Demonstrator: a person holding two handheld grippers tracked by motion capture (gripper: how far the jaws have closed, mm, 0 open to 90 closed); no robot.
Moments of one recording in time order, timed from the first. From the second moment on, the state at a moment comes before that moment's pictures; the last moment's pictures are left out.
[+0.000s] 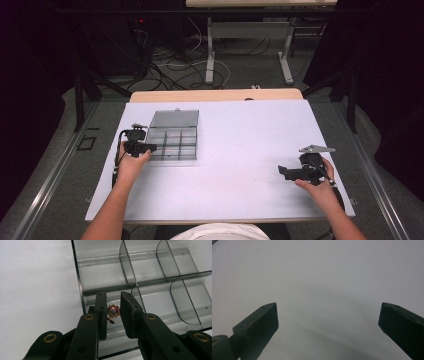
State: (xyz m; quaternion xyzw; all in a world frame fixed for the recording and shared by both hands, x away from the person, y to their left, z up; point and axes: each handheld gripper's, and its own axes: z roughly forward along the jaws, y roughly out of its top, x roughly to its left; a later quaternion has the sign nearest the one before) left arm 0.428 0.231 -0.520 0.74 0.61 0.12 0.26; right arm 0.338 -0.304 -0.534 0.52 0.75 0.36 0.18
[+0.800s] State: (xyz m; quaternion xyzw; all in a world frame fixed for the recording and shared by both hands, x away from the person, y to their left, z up) left arm 0.424 0.232 -0.513 0.73 0.60 0.12 0.29; right arm 0.337 -0.304 -0.534 0.52 0.75 0.36 0.19
